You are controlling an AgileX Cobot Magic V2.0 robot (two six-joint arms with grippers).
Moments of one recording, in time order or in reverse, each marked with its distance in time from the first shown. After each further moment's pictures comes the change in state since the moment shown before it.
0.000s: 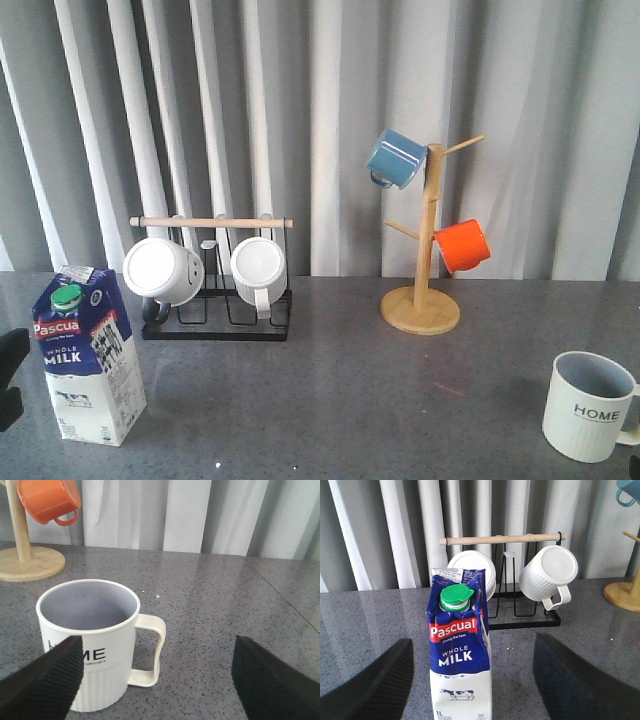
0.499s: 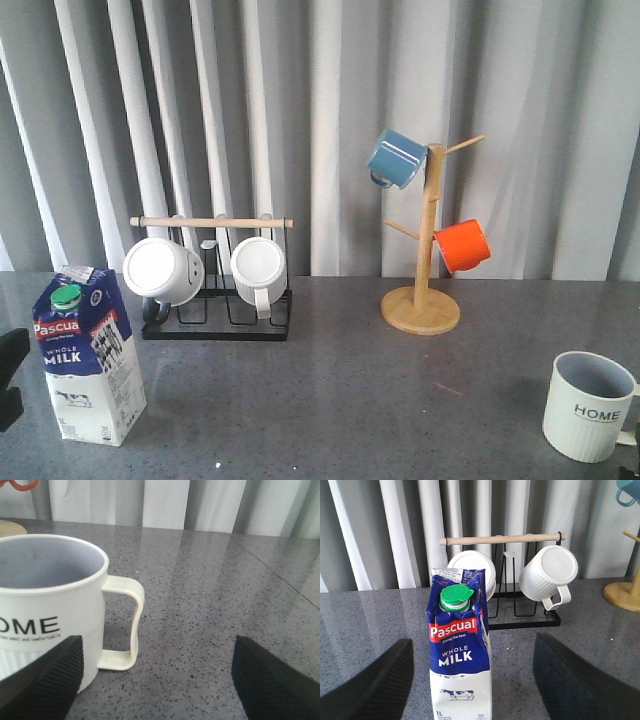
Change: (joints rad) left arm 0.000 0.000 0.000 0.000 0.000 0.000; right arm 0.000 0.277 -0.007 0.093 -0.243 -0.060
